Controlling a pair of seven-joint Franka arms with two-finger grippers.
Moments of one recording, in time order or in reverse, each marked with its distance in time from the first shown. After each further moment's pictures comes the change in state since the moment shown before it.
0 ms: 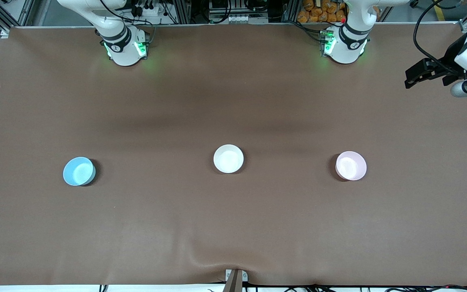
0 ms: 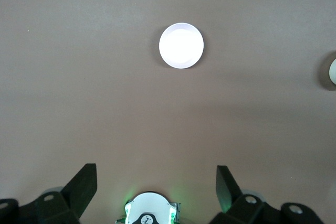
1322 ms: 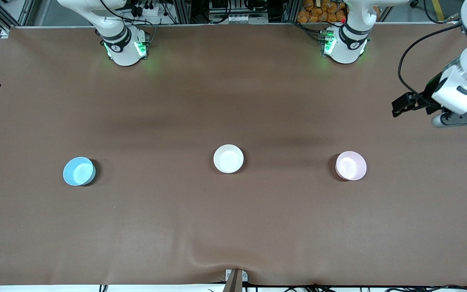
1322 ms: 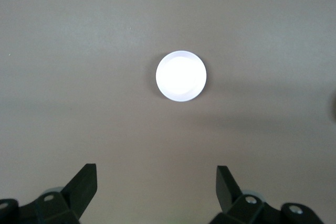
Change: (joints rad) left arm 0.020 0.012 0.001 -0.250 0.000 0.346 0.000; right arm 0.000 0.000 0.002 0.000 0.000 -0.001 0.000
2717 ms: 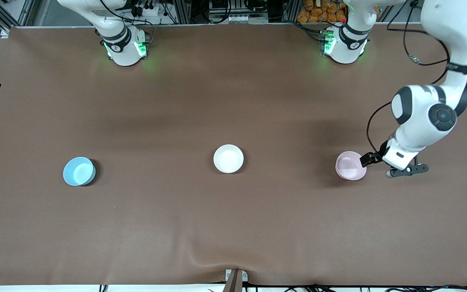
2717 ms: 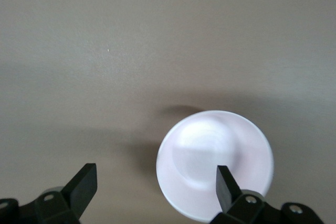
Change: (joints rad) left arm 0.073 0.373 0.002 -0.341 0.000 0.814 0.003; right arm 0.000 0.000 0.000 0.000 0.000 -0.001 0.000
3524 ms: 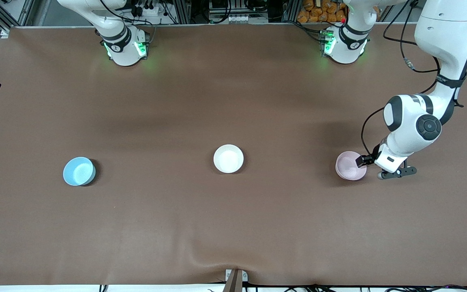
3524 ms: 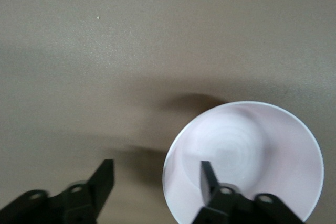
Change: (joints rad) left arm 0.007 0.063 -0.001 -0.019 0.000 0.038 0.000; right arm 0.000 0.000 0.000 0.000 0.000 0.000 0.000
